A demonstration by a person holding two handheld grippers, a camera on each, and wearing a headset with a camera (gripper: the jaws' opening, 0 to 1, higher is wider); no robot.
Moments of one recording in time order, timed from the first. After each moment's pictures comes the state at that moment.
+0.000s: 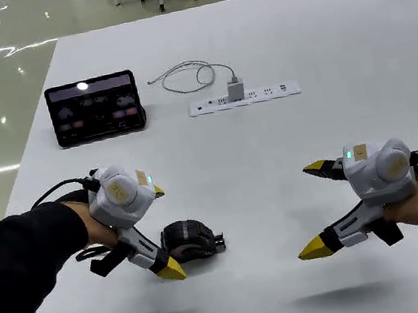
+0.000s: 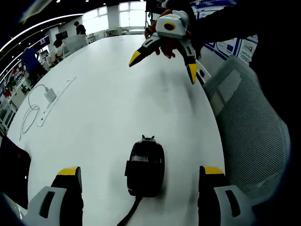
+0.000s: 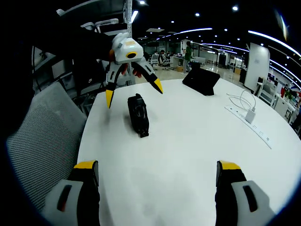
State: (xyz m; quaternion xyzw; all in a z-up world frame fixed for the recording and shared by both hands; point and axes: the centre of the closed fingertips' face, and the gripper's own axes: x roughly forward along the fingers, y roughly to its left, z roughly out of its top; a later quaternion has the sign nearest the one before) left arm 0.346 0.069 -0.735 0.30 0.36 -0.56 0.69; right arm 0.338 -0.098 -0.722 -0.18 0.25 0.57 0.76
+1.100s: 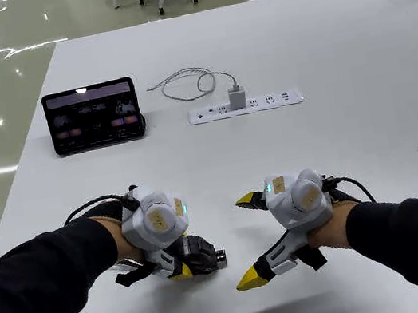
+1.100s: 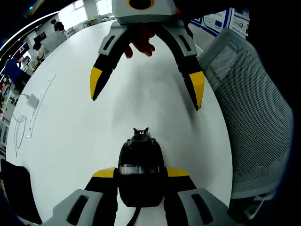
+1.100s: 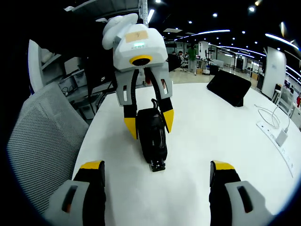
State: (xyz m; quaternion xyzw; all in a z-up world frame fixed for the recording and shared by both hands) left arm 0.340 0.063 -0.766 0.39 0.38 -0.56 0.62; right arm 0.337 0.009 -0.740 -0.18 0.24 0.64 0.71
